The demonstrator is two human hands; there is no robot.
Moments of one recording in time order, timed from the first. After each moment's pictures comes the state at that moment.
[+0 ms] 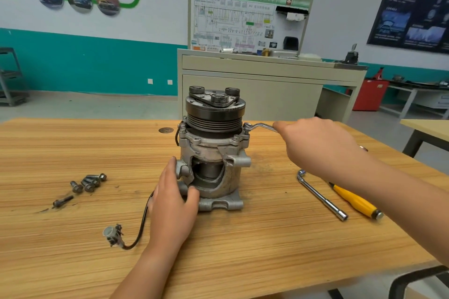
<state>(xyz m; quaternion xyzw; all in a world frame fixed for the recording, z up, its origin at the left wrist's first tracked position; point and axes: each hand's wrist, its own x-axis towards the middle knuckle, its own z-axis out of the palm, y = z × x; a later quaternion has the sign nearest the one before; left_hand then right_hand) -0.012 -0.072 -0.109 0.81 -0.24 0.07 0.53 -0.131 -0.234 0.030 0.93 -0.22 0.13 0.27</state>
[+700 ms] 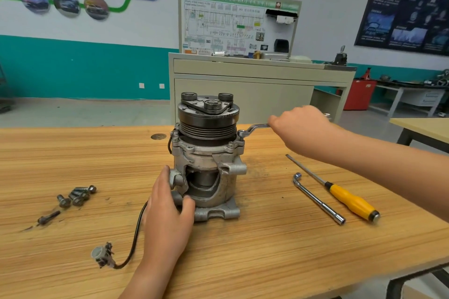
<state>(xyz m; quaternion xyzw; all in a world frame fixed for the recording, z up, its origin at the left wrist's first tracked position) -0.008 -0.074 -0.112 0.80 -0.25 0.08 0.53 -0.097 -0.274 0.038 0.91 -0.16 0.08 0.38</state>
